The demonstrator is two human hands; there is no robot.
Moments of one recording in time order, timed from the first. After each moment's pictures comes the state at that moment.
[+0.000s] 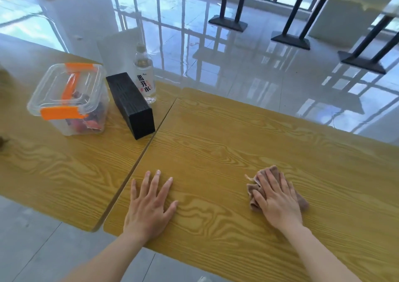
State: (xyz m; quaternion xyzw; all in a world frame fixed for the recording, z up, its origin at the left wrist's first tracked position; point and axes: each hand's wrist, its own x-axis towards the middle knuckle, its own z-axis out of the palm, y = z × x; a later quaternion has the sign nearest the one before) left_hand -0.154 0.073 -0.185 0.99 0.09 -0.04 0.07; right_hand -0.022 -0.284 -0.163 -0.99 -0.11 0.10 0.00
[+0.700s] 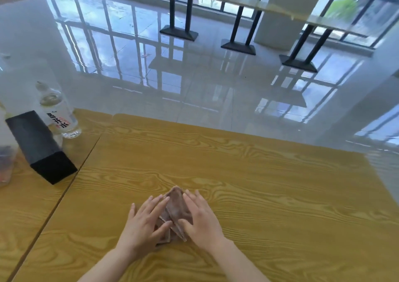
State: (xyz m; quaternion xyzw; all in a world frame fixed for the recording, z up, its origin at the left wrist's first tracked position) left_hand -0.050 -0.068 -0.146 0.97 -0.03 -0.13 0.22; right_hand -0.008 -0.279 -0.131 -0.94 -0.20 0.13 0.25
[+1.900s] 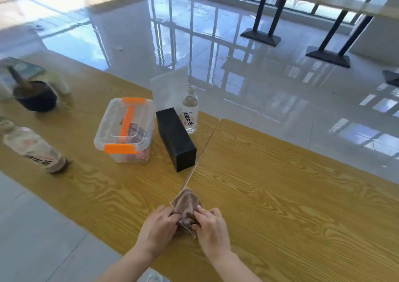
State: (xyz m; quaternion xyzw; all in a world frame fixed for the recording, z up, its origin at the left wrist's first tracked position) left_hand -0.145 0.157 -0.105 0.98 0.04 -0.01 0.19; right_hand -0.069 -0.012 -0.139 -0.92 -0.30 0.07 0.22
